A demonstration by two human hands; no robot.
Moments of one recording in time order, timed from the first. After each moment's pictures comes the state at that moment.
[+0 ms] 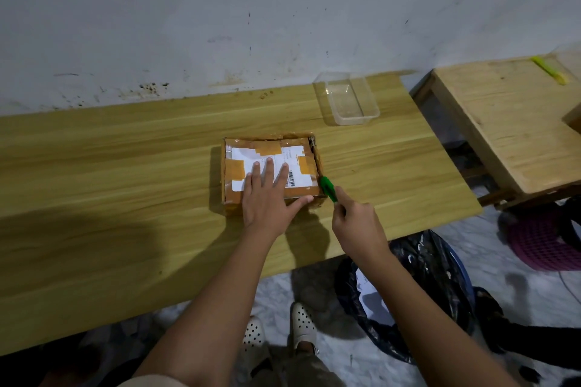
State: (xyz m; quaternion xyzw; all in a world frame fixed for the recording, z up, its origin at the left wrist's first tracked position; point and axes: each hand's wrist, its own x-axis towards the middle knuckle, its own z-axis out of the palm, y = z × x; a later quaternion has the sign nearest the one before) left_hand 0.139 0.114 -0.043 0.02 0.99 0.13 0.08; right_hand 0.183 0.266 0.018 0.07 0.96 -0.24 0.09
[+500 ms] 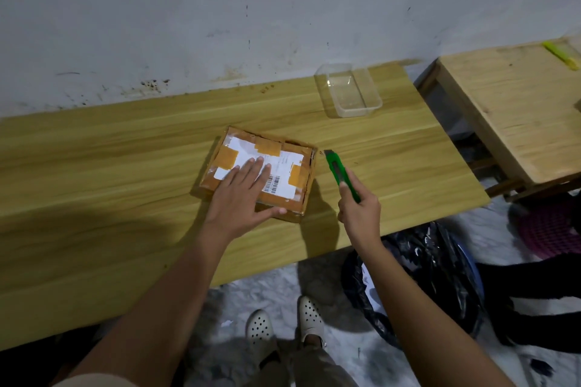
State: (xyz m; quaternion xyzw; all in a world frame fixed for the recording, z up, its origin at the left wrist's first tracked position) left_hand 0.147 0.049 -0.046 0.18 0.98 0.06 0.05; right_hand 0.175 0.269 -0.024 0.20 0.77 -0.61 -0.02
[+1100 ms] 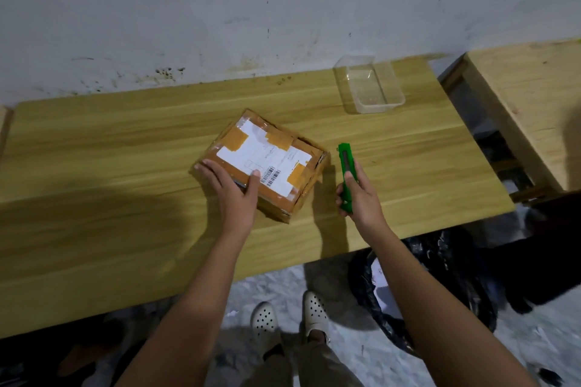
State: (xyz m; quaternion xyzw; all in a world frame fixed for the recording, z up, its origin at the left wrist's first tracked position) left_hand 0.159 0.061 -0.025 -0.25 0.83 0.50 -0.03; right_hand 0.146 0.259 -0.032 0.20 0.69 -0.68 0.12
